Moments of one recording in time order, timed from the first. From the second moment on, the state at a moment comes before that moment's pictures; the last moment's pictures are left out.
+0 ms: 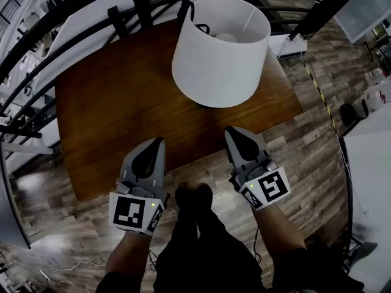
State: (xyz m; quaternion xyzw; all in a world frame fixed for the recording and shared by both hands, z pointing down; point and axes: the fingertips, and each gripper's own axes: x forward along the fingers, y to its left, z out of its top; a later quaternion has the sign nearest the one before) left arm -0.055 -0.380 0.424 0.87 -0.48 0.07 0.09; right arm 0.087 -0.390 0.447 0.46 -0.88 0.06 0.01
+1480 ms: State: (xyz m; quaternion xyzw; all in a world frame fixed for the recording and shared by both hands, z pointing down) left arm -0.035 -0.493 0.507 0.86 -0.50 0.08 0.07; right arm 0.084 -0.542 0.522 0.54 -0.84 0.05 -0.01
